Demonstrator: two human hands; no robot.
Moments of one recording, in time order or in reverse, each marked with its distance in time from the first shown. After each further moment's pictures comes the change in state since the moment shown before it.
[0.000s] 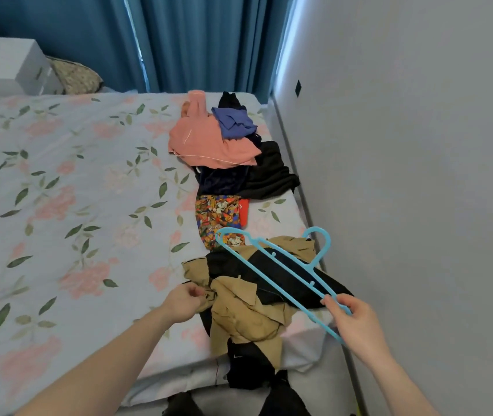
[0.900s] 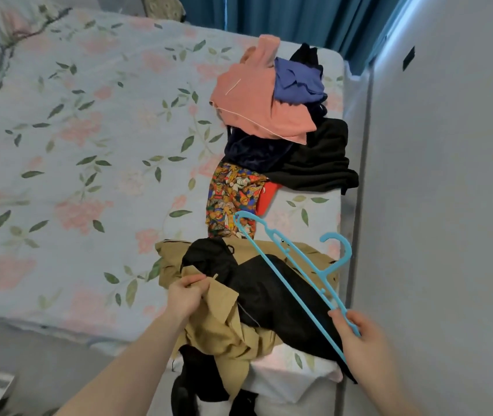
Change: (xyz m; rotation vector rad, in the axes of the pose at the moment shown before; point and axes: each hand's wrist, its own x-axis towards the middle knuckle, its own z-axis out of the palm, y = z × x) left_hand 0.134 0.037 0.162 -0.827 0.522 -0.381; right_hand 0.240 0.074 -0.013 -0.164 -0.197 0.043
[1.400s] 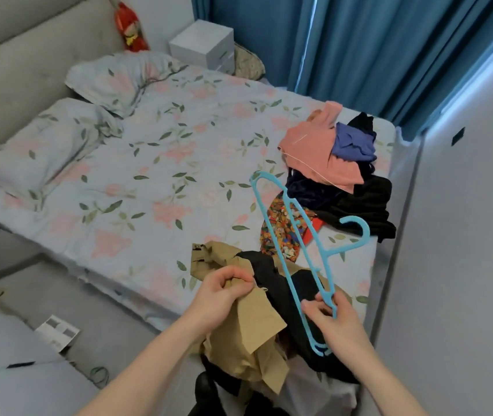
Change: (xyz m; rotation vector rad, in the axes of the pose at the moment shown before) left_hand -0.252 0.079 -0.142 -0.042 -0.179 0.414; right_hand -0.156 -0.124 -0.003 0.051 -0.405 -0.319
